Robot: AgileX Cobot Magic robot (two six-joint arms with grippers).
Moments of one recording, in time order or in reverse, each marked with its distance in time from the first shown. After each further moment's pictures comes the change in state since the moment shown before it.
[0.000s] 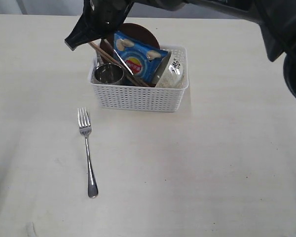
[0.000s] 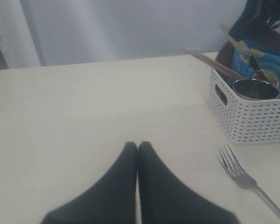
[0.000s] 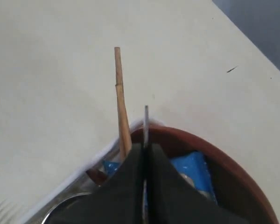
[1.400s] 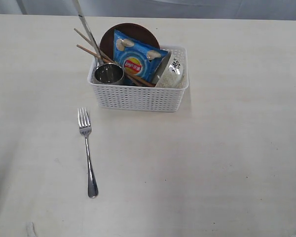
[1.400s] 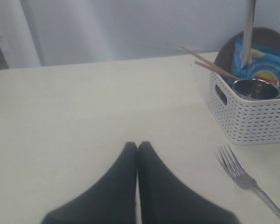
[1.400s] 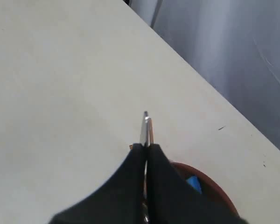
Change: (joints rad) left arm 0.000 0.000 0.000 0.000 0.000 0.000; right arm 0.104 -0.258 0.000 0.011 0.058 0.003
